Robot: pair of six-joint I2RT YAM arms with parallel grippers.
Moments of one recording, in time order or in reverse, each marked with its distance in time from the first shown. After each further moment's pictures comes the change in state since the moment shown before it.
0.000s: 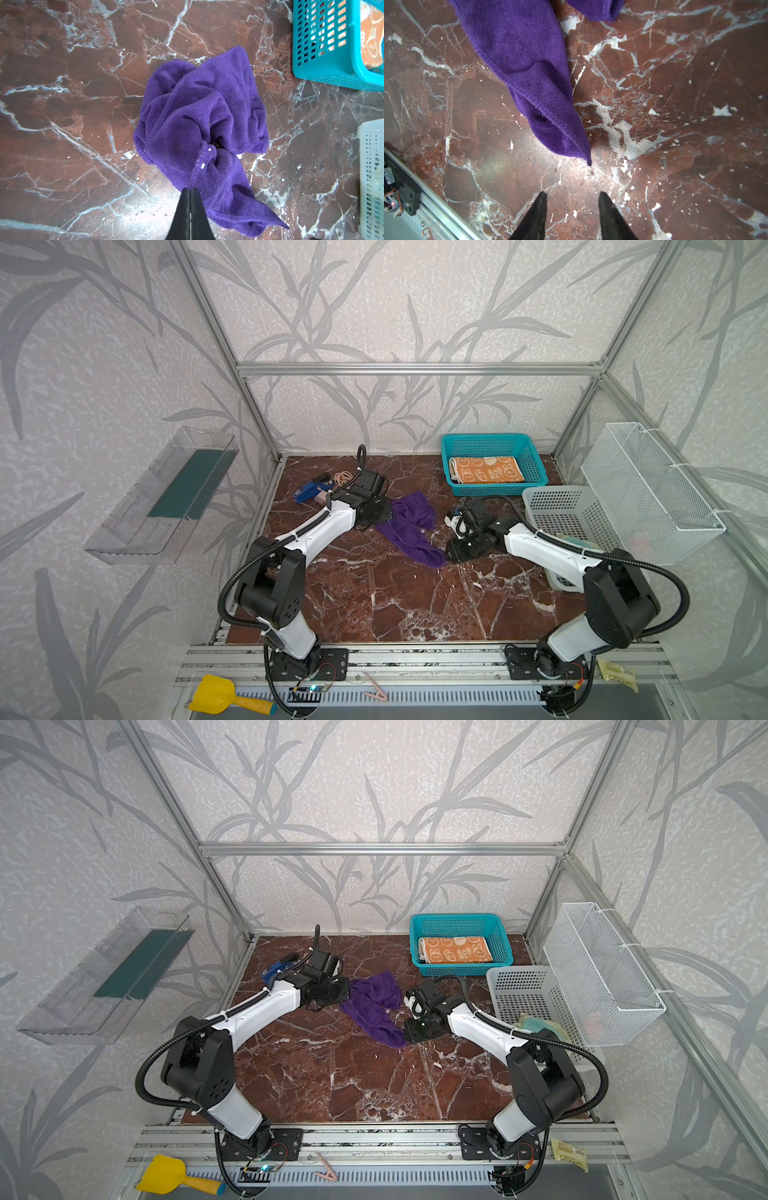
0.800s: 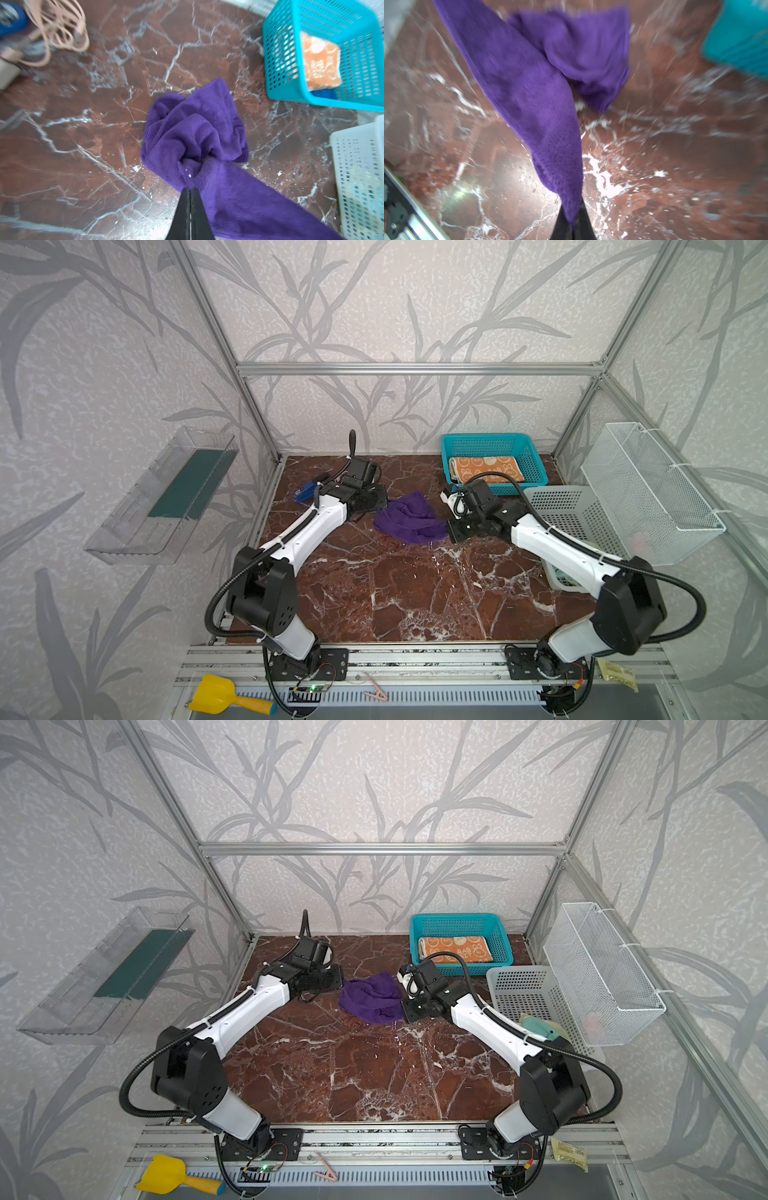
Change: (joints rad) left arm 0.046 -0.089 0.111 -0.067 -0.011 0.077; right arm 0.002 -0.095 0.193 -0.006 0.127 -0.121
